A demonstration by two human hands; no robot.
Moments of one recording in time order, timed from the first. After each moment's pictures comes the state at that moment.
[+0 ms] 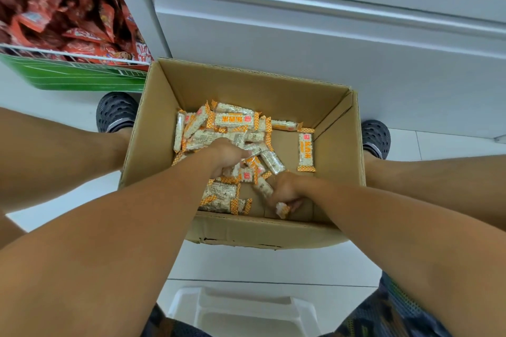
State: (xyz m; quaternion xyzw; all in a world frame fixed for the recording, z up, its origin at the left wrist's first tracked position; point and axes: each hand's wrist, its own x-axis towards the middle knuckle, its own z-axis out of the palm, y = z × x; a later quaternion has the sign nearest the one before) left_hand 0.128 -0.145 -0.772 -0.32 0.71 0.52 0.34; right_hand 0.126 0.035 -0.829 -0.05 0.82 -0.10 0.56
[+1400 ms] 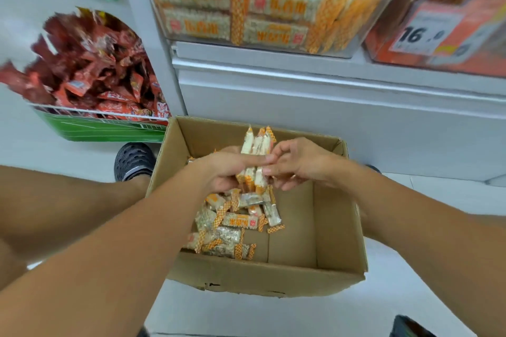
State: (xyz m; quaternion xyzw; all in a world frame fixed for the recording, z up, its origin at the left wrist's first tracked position) left_hand 0.105 -0.160 -0.672 -0.18 0.59 0.70 0.34; right_hand 0.063 0.022 -0.654 -0.05 0.76 -0.47 0.44
